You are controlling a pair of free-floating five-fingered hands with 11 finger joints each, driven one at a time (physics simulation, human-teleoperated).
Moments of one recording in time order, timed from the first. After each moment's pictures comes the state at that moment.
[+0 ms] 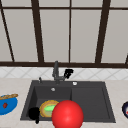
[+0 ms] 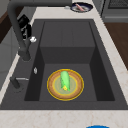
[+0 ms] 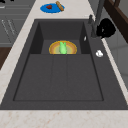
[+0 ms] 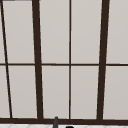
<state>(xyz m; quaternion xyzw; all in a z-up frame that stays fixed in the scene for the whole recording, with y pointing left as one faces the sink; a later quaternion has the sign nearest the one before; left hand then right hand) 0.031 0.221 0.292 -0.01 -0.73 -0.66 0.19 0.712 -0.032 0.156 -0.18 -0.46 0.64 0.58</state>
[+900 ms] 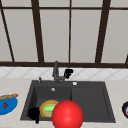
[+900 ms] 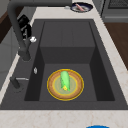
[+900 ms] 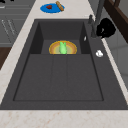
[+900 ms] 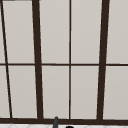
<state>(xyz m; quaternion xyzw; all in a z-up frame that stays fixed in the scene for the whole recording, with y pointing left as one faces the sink) 0.031 0.221 0.292 -0.01 -0.73 -0.66 0.19 0.713 -0.030 0.157 -0.19 -0.45 0.64 0.59</state>
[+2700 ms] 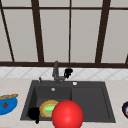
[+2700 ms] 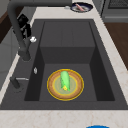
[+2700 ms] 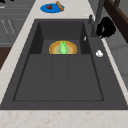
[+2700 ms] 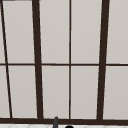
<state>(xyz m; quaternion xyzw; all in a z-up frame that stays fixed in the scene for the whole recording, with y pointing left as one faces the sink) 0.031 0.221 0.292 -0.01 -0.73 -0.66 0.19 0.716 -0.024 0.163 -0.20 -0.41 0.65 0.61</state>
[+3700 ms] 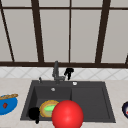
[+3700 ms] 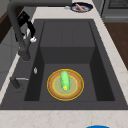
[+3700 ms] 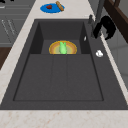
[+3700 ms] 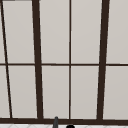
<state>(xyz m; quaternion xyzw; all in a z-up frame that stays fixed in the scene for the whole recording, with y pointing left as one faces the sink) 0.031 0.221 0.292 -0.01 -0.73 -0.66 0.19 0.710 -0.034 0.174 -0.19 -0.41 0.65 0.61</state>
